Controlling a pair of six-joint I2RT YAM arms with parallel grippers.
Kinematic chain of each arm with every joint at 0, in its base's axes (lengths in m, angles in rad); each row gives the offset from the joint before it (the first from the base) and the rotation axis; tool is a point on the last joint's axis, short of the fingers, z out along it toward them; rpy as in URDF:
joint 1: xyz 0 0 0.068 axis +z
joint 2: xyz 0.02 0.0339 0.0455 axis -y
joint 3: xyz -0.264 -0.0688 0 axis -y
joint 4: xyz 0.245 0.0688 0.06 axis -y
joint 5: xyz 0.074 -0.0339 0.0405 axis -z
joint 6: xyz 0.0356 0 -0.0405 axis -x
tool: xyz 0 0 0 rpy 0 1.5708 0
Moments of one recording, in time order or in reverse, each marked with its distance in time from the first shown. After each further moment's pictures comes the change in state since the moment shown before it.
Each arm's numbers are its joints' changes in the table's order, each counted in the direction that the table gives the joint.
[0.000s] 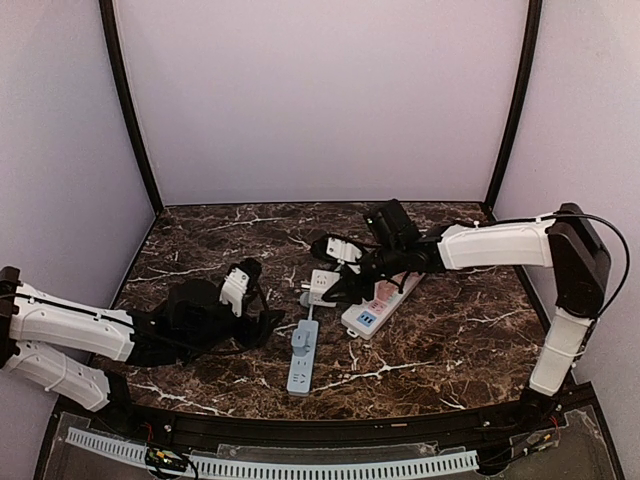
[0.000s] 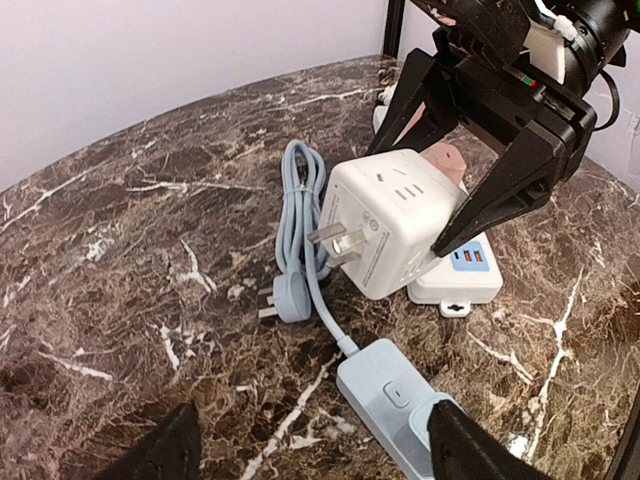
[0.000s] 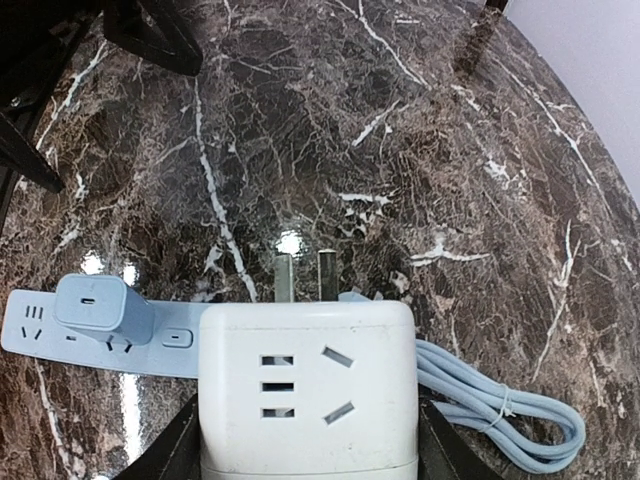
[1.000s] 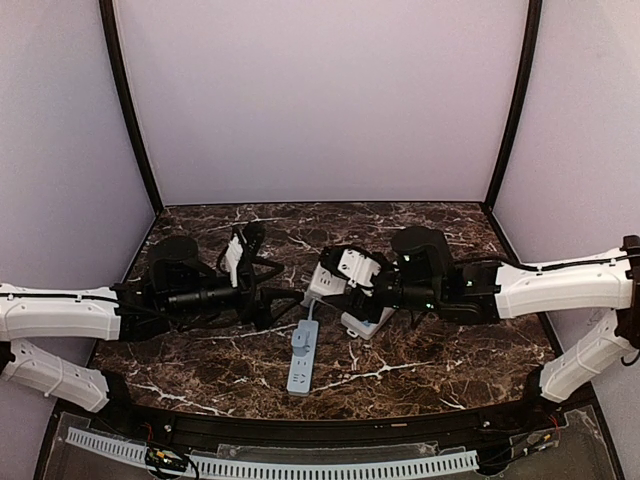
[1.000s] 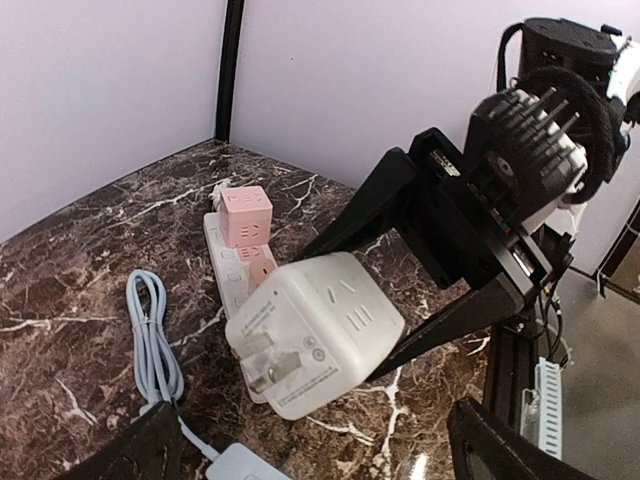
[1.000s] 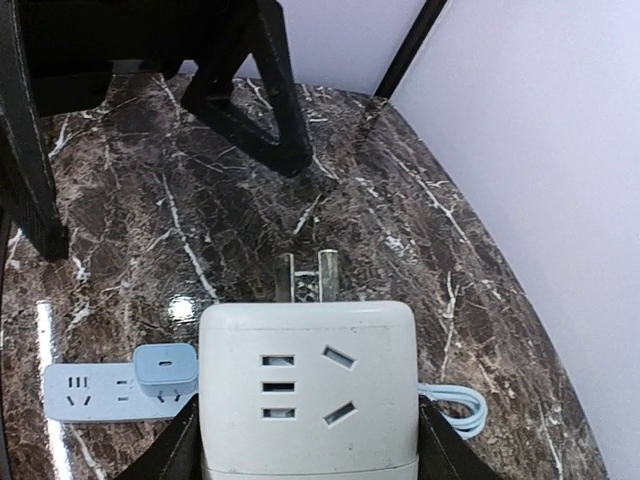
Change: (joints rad) left arm 0.110 0.079 0.154 0.001 0.529 -0.080; right arm 0.280 0.404 -0.306 0.249 0.461 -0.133
